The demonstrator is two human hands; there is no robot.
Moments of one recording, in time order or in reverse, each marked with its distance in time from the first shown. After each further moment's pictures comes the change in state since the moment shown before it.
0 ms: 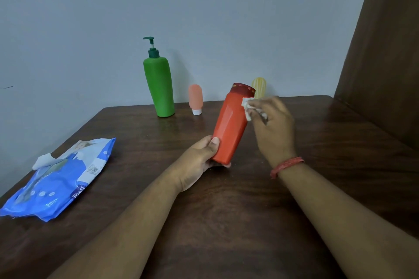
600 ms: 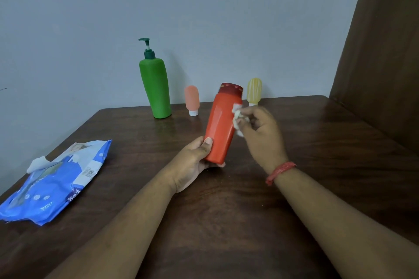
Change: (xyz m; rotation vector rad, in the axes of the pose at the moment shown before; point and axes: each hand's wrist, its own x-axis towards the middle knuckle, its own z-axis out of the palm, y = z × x) left_hand -0.001 0.003 0.001 -0.083 0.050 -0.004; right_hand -0.012 0.003 0.008 0.252 -0.169 0.226
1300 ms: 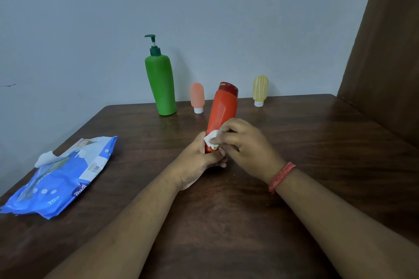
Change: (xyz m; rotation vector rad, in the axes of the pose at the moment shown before) left_hand 0.001 -0.006 -0.005 0.098 -0.022 0.063; right_hand -0.013 -0.004 0.010 -0.456 -0.455 -0.576
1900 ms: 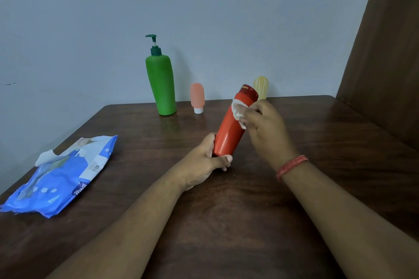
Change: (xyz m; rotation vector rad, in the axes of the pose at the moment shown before) left_hand -0.001 0.002 0.005 0.300 -0.052 -0.025; right_hand 0.006 0.019 -0.018 -0.096 0.224 0.317
